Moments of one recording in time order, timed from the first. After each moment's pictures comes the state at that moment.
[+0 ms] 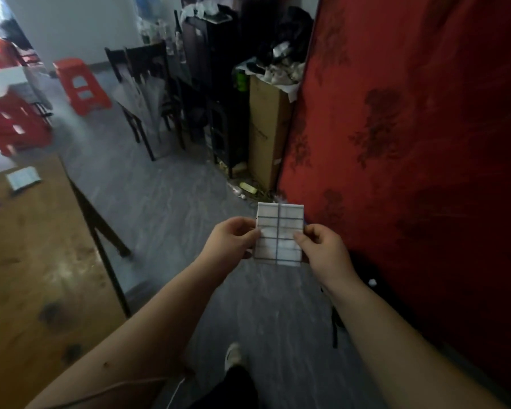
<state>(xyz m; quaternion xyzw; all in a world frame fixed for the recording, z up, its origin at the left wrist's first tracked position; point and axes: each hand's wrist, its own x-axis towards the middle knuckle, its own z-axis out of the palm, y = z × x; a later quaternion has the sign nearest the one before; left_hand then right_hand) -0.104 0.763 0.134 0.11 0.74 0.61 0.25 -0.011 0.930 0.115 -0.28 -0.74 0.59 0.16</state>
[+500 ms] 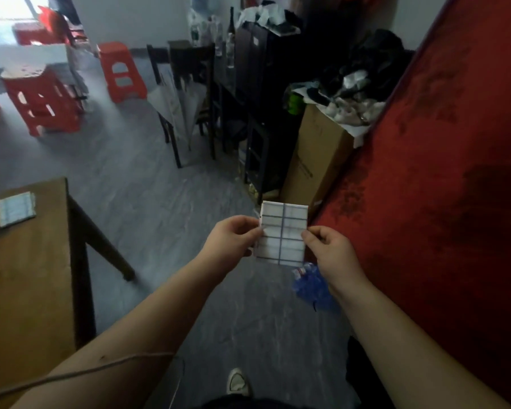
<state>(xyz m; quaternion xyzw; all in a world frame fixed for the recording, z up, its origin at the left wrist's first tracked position) -0.466 0.798 0.119 0.05 0.74 0.64 0.20 -0.397 0.986 0.116 -0.23 -0.73 0.64 0.07</state>
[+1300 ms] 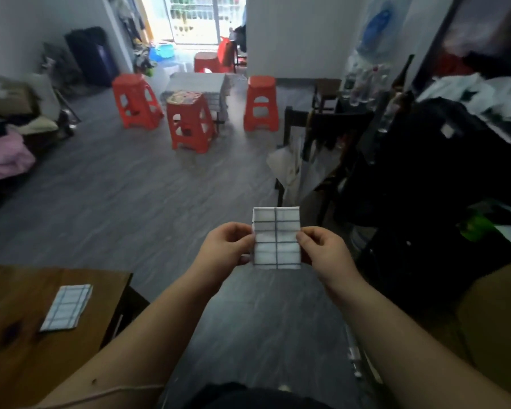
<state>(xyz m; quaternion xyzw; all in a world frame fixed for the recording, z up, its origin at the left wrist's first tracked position) -0.994 0.675 0.123 -0.18 0.70 0.70 0.01 -1.042 0.871 0.115 0.00 -0.74 0.67 -0.12</state>
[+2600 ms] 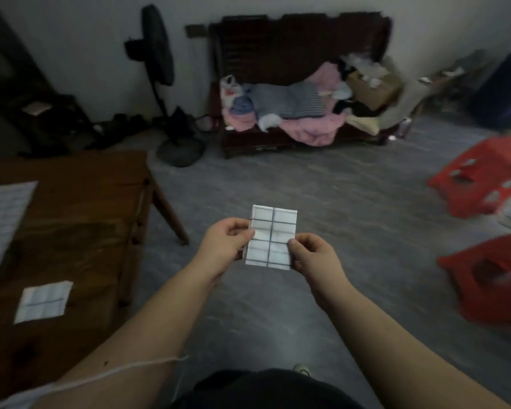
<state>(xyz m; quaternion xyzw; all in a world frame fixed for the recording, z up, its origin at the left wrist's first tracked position) -1.284 0.013 0.091 -0.61 0.37 0.55 -0.43 -1.470 0.022 0.074 0.38 -0.57 0.43 -0.60</state>
